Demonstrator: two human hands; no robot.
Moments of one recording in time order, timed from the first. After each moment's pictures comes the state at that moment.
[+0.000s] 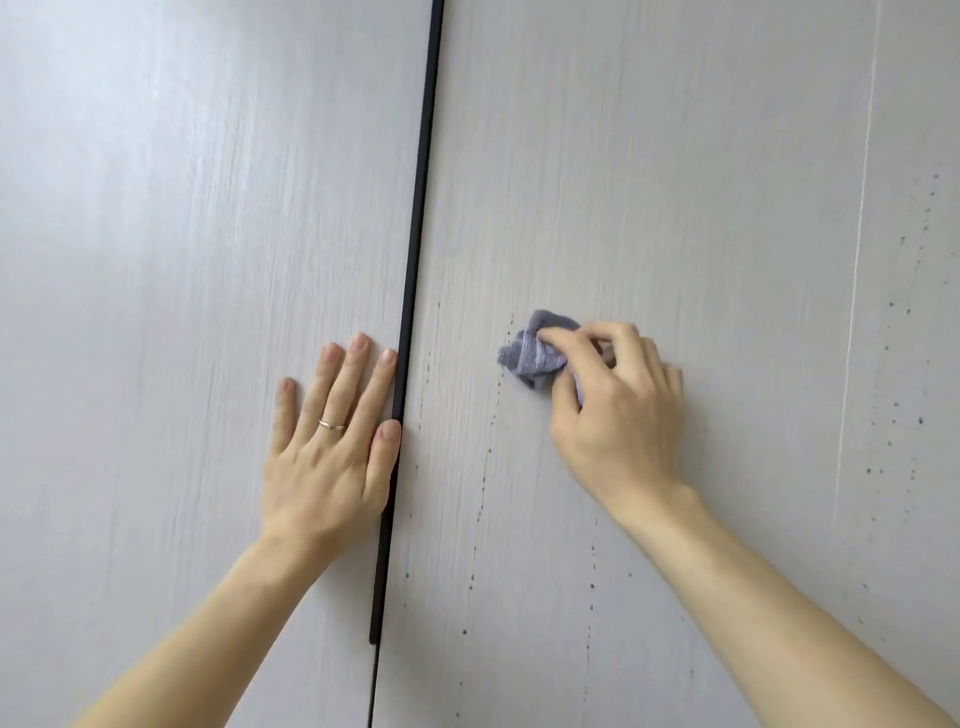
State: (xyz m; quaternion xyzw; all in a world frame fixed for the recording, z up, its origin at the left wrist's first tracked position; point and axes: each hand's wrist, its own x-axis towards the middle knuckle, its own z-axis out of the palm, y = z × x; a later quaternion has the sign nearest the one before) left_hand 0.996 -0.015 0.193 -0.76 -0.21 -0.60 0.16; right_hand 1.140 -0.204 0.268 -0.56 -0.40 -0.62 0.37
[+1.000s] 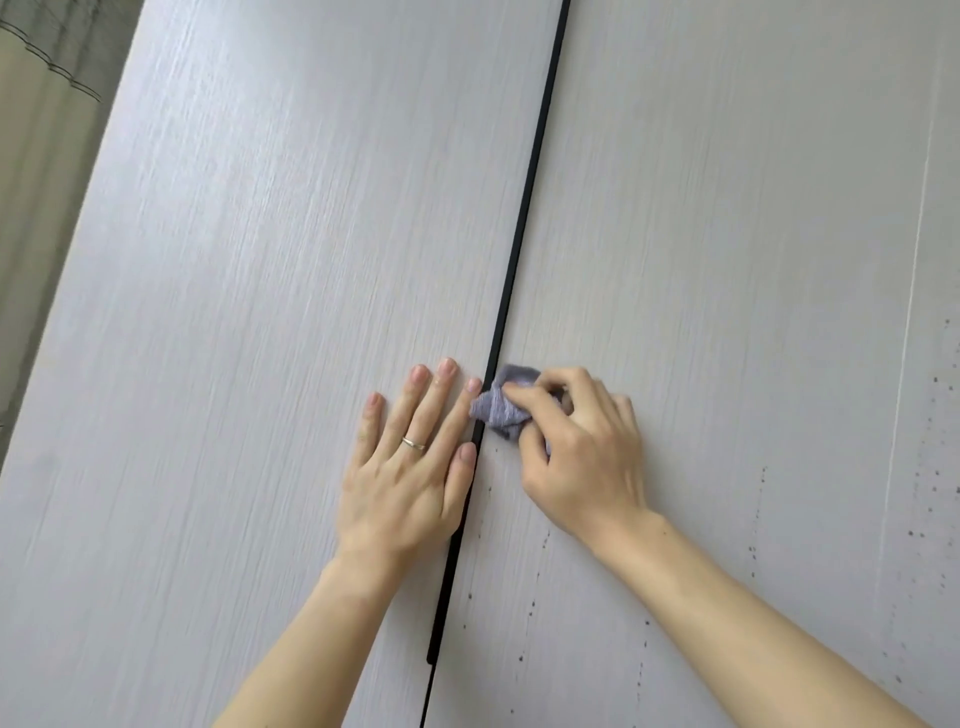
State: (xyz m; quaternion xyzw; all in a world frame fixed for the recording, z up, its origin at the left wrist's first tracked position) left_hand 1.000 -0.003 0.188 -0.70 -0.18 -0.66 0.19; right_hand 1.093 -0.146 0.258 -0.54 -0.49 -0.63 0.27
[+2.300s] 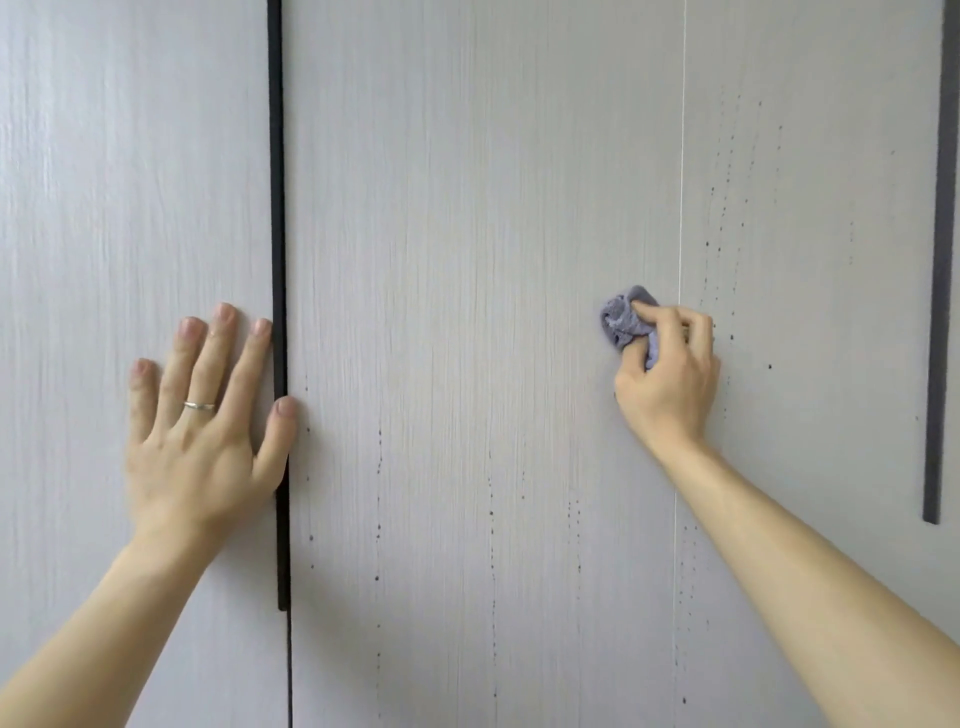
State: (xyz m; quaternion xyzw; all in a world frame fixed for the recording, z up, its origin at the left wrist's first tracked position) left_hand 0.999 -0.014 0.184 -0.73 -0.18 -0.65 0.12; right_hand 1.243 -0.307 0.238 -0.60 -0.22 -0.61 0.46
